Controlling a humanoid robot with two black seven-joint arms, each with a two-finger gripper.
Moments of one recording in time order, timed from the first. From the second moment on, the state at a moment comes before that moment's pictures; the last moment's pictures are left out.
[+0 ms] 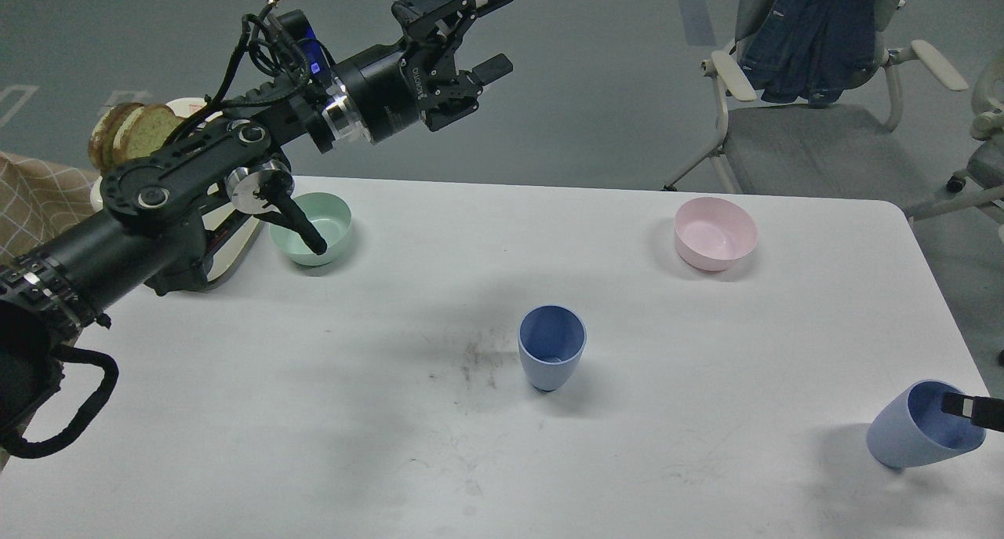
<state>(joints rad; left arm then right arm) -1.00 0.38 -0.57 -0.96 0.59 -0.47 -0.38 0.97 -1.35 -0.35 1.36 -1.23 0.13 0.49</state>
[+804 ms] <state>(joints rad) -0.99 0.39 -0.57 -0.97 0.59 -0.47 -0.38 0.92 -1.32 -0.33 1.34 -1.26 0.12 0.49</state>
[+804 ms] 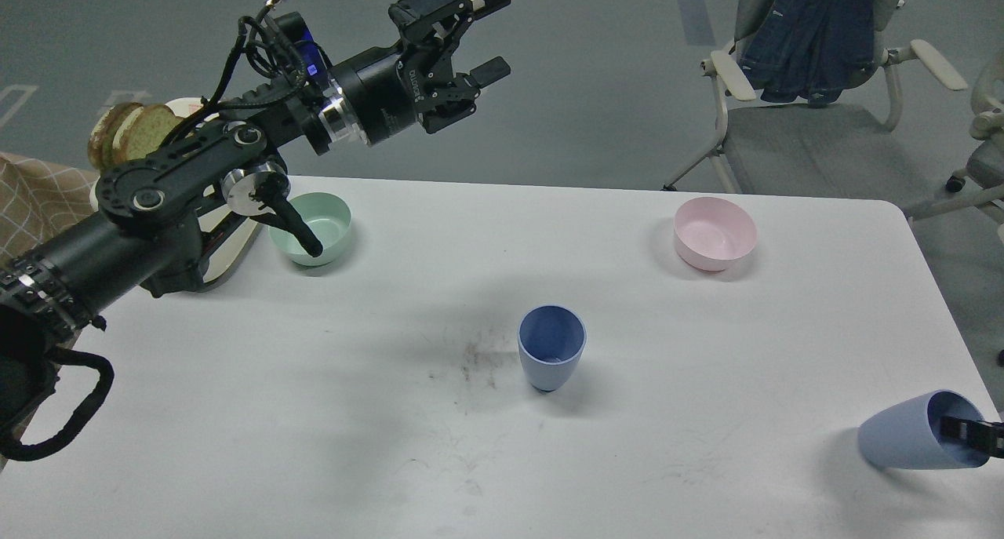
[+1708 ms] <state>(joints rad) -0.98 0.39 -0.57 -0.97 0.59 -0.47 -0.37 1.78 -0.60 -0.67 1.20 -1.19 0.29 0.49</state>
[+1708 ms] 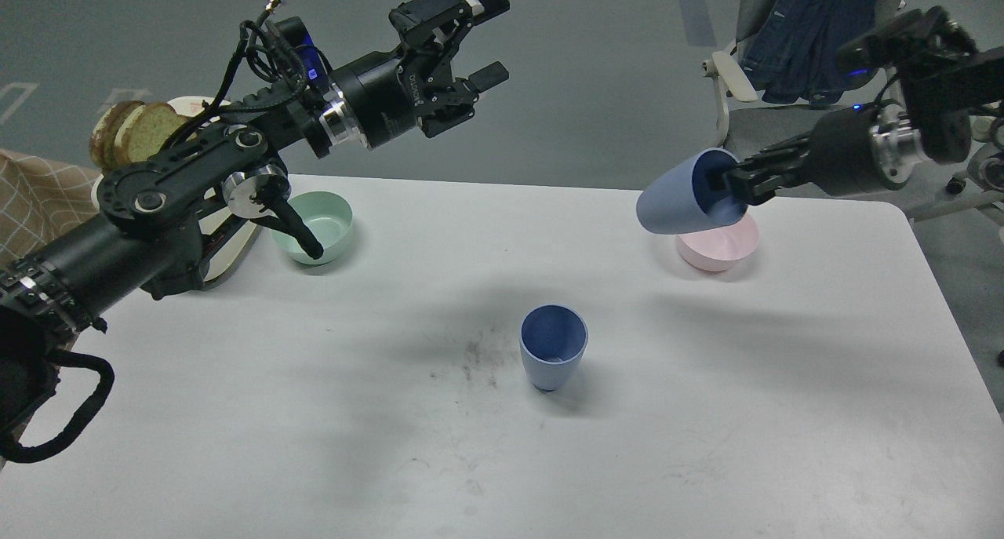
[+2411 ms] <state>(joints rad) -0.99 0.39 -0.58 -0.97 0.59 -0.47 -0.37 1.92 -0.29 -0.74 1.30 -1.14 0.37 0.49</state>
